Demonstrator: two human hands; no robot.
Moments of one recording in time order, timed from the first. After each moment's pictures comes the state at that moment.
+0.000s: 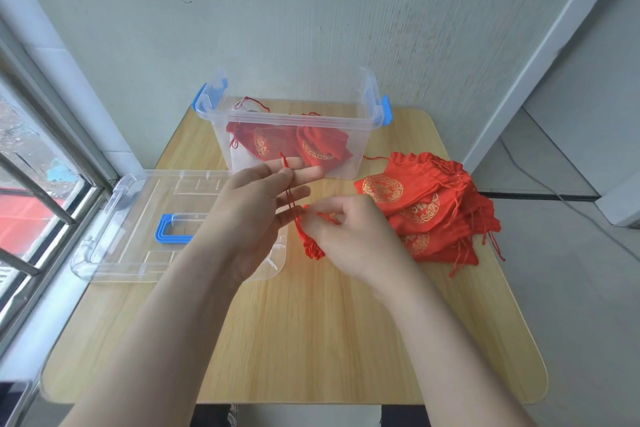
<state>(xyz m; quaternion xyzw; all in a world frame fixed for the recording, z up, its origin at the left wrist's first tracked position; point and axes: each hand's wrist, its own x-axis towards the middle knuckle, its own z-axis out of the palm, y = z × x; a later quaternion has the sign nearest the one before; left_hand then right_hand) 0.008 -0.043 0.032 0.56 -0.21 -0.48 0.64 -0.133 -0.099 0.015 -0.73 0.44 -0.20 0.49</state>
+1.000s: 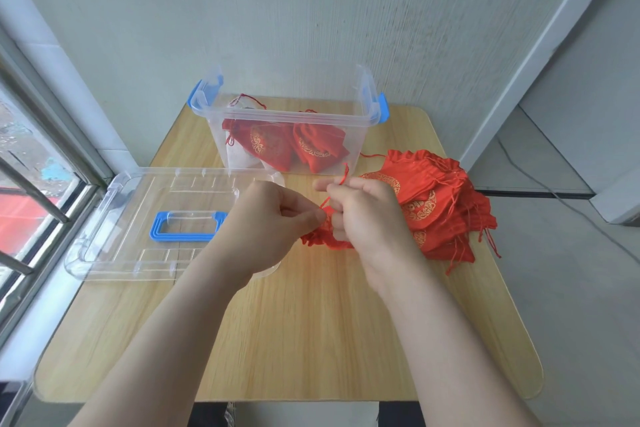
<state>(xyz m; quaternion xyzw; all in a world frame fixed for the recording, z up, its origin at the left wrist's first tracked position) 0.003 -0.032 0.023 0.71 -0.46 -0.36 0.40 -0.131 -0.104 0.030 -0.54 0.46 -0.31 0.63</state>
